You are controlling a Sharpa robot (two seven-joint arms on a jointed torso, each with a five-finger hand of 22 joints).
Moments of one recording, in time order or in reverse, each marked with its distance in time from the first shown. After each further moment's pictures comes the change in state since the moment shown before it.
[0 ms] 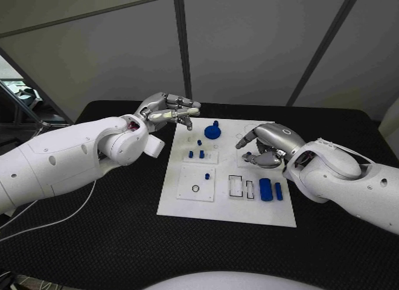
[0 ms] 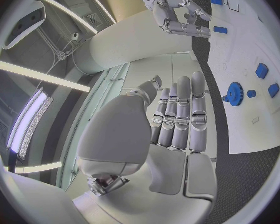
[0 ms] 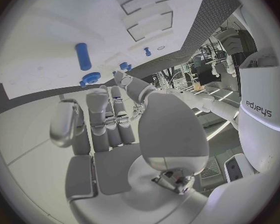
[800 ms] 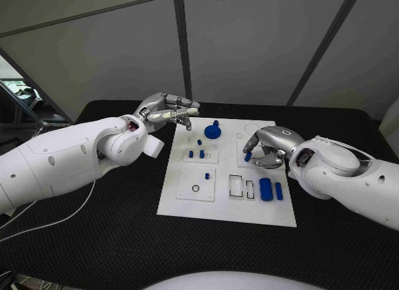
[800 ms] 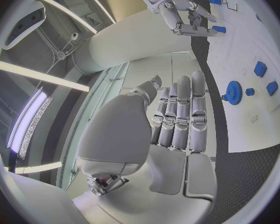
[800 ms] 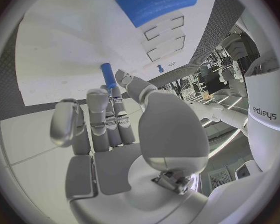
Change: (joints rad) left arm 0.000 0.000 -0.002 -0.002 0.000 0.000 0.001; left_hand 0.000 0.000 -0.003 0.003 0.000 0.000 0.000 0.000 0.000 0.000 0.000 0.000 0.000 0.000 0.000 0.000 -0.001 0.000 0.004 0.004 -0.004 -0.001; right arm 0.005 0.011 0.002 -0.042 -0.047 0.128 -0.077; right_hand 0.001 -0.009 -0.012 0.004 -0.009 0.000 -0.007 0.000 0.000 0.011 -0.003 0.009 0.001 0.000 0.000 0.000 0.002 0.000 0.000 0.000 -0.004 0.010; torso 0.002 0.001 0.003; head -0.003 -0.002
